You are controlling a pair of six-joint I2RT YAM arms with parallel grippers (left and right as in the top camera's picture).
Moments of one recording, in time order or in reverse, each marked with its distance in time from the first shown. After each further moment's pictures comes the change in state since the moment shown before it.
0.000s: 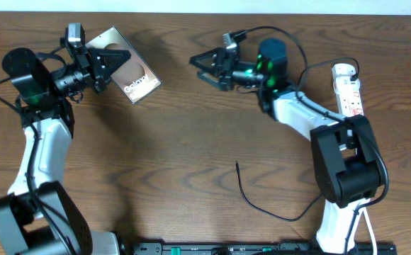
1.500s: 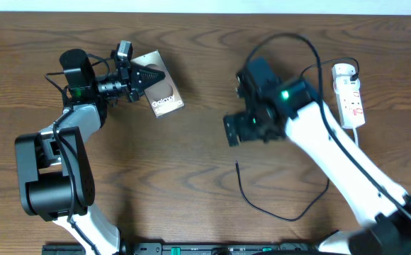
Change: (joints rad) left arm -0.153 0.303 0.000 0.077 0.095 0.181; right arm 0.233 -0.427 0.185 -1.787 0.948 -0.859
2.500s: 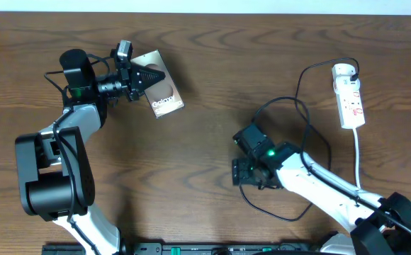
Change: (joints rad) left arm 0.000 0.000 0.000 0.002 0.000 0.032; right arm 0.123 -0.099 -0.638 0.487 0.032 0.317
